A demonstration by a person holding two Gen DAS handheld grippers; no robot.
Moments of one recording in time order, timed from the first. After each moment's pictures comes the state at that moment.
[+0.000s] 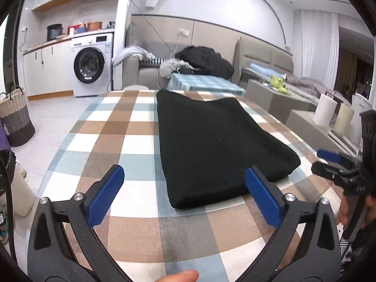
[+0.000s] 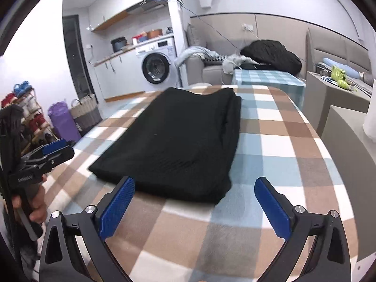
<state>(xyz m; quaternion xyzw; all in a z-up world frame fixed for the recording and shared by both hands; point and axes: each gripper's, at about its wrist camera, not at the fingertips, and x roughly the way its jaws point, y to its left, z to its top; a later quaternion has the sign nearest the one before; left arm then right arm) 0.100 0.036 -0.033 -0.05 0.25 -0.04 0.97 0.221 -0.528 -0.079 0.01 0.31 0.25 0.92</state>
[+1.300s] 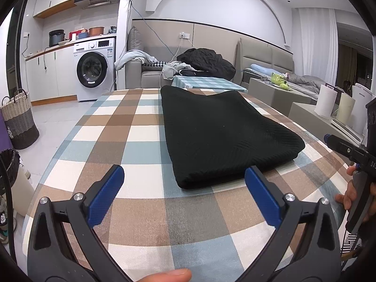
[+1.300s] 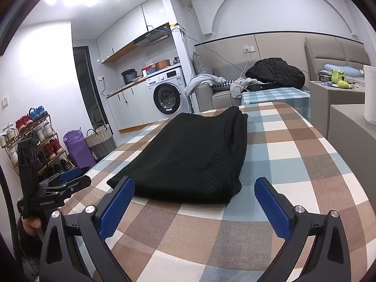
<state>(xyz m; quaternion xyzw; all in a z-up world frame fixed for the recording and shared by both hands) 0.074 0.036 -0.058 -0.04 0.24 -0.03 0.97 0.200 -0.549 -0.090 0.08 0.24 0.27 0.93</state>
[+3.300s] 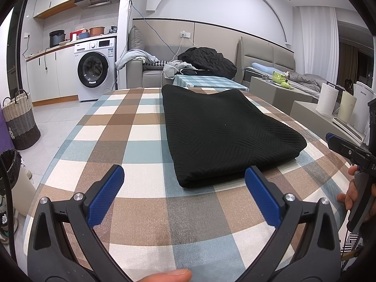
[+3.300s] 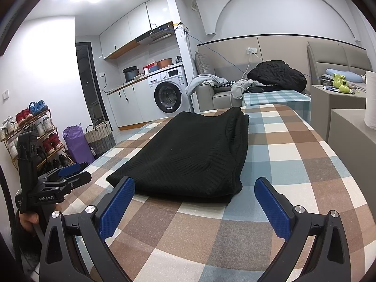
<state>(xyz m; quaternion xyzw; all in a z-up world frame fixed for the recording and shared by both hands) 0.075 0.035 -0.059 -0.03 0.24 -0.03 0.97 0.204 -0.551 -0.092 0.06 0.24 0.27 0.93</state>
